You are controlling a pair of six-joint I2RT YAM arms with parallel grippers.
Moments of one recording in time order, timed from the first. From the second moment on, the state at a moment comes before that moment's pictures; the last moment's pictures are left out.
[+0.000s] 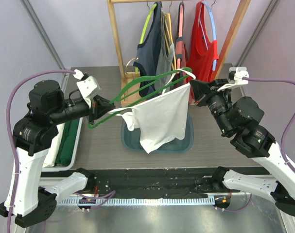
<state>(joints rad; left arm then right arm) -0.41 1.00 1.71 -0.99 0.62 0.25 0.88 0.88 1.30 -0.24 0.54 0.28</state>
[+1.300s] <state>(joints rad) -0.43 1.20 1.99 -1.02 0.61 0.36 0.78 0.94 1.25 -0.38 0.55 0.31</state>
